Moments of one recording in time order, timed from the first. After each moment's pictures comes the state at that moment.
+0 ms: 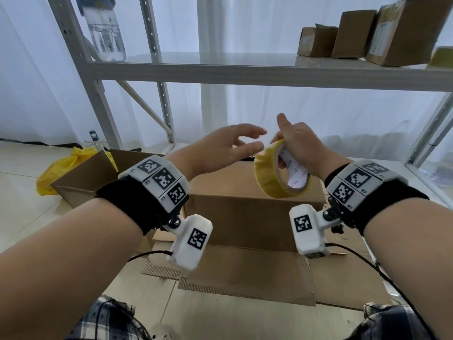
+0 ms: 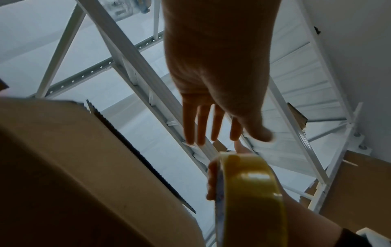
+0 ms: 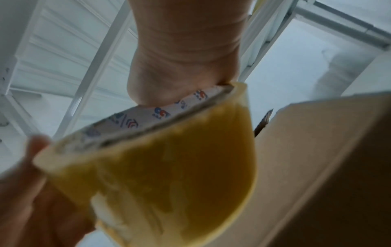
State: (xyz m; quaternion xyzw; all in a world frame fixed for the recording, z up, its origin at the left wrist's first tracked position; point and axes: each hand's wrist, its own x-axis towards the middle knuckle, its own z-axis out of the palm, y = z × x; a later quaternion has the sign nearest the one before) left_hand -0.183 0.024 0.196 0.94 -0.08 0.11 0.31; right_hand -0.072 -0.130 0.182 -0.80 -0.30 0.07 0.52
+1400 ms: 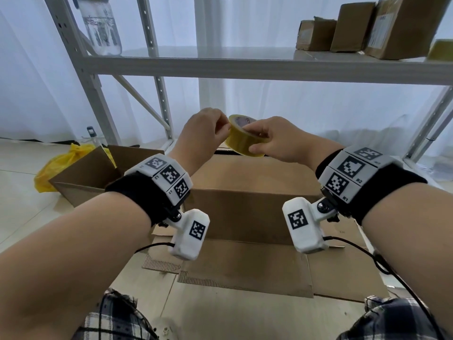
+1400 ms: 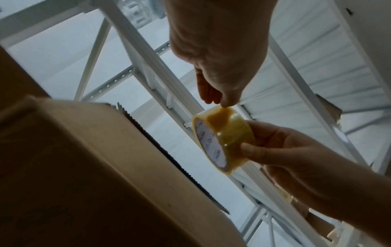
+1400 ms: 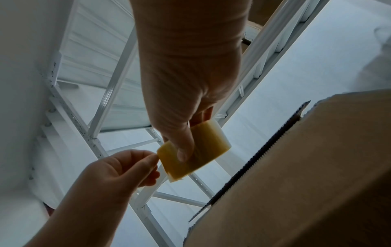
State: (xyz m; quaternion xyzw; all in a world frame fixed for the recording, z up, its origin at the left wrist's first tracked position) left_hand -0.165 0.051 0.173 0.91 0.04 0.37 0.19; right_hand -0.081 -0.115 0.190 -0.81 -0.50 0.06 0.31
